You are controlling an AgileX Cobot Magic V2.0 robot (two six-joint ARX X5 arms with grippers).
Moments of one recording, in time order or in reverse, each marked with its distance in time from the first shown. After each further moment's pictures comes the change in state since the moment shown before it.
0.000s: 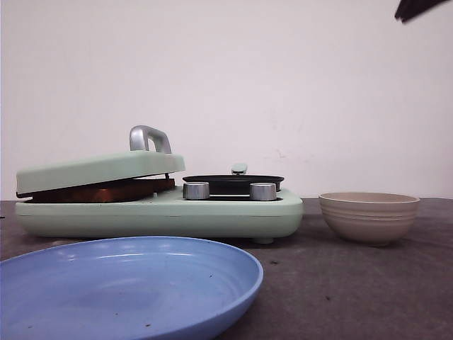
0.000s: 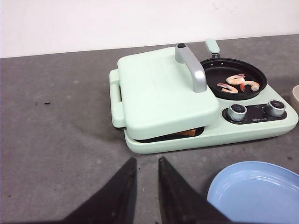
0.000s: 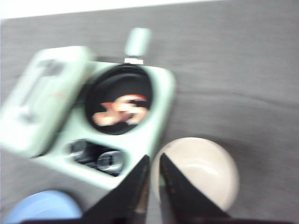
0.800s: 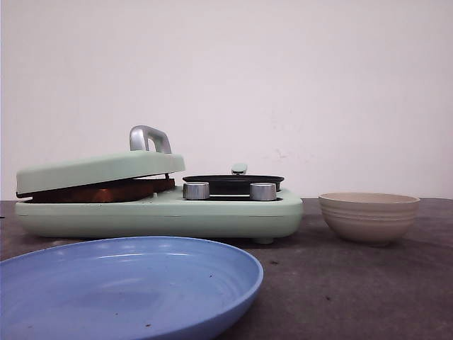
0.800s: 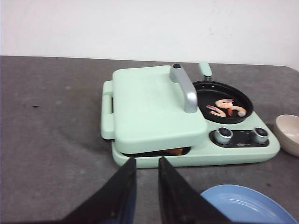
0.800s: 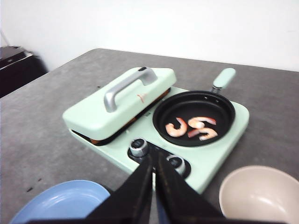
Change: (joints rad) left arm 0.000 0.000 0.000 0.057 0.026 -0.127; right arm 0.331 -0.536 -0.652 0.514 0.152 0.031
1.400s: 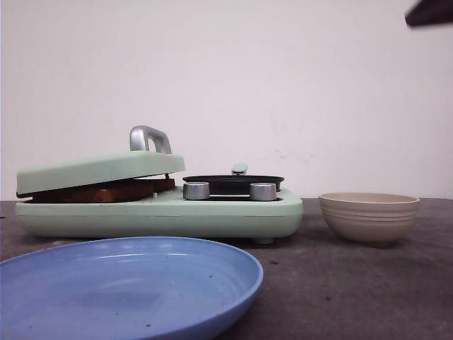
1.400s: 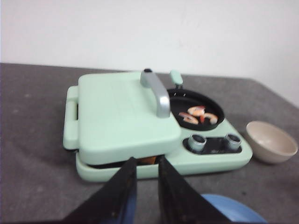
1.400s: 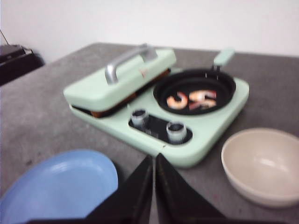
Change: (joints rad) left arm 0.000 -0.113 -0.204 0.209 0.108 -0.057; right arm 0.041 -0.264 -0.259 -0.002 0.028 0.005
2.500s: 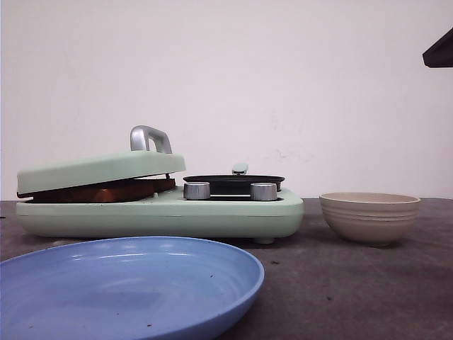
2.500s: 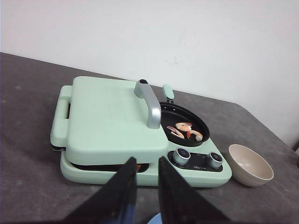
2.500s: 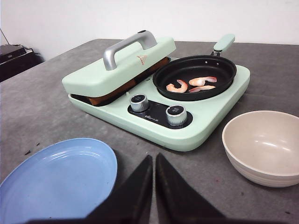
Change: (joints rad) left arm 0.000 -0.032 0.000 -0.002 0.000 -0.153; right arm 0.000 -0.122 -0.091 -0.005 0.000 0.015
